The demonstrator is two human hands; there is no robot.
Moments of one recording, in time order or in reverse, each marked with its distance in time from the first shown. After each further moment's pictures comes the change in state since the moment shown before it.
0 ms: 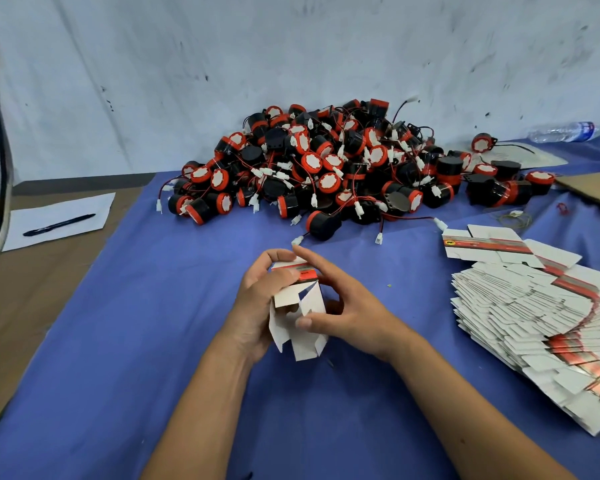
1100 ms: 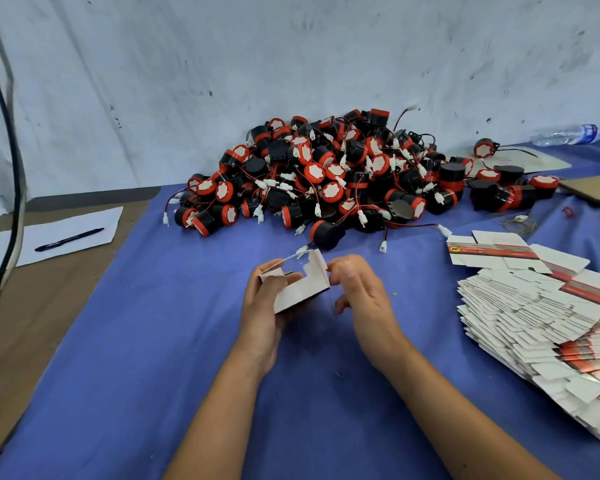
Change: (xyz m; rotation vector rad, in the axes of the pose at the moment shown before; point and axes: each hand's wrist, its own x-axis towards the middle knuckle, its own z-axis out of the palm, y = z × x) left_hand 0.011 -0.020 -0.004 -0.018 0.209 0.079; right_hand 0.005 0.001 0.013 0.038 0.452 -0.121
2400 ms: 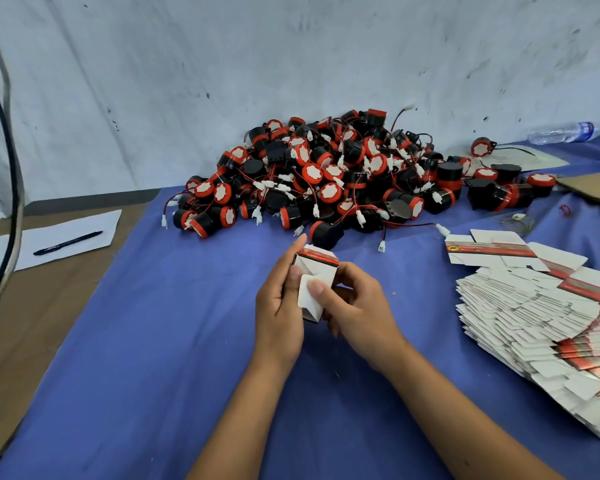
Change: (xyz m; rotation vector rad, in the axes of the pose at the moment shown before) left_hand -0.013 -0.003 0.022 0.393 -0.031 0.433; right_hand -0.002 -0.001 0.003 0.082 -0.038 0.119
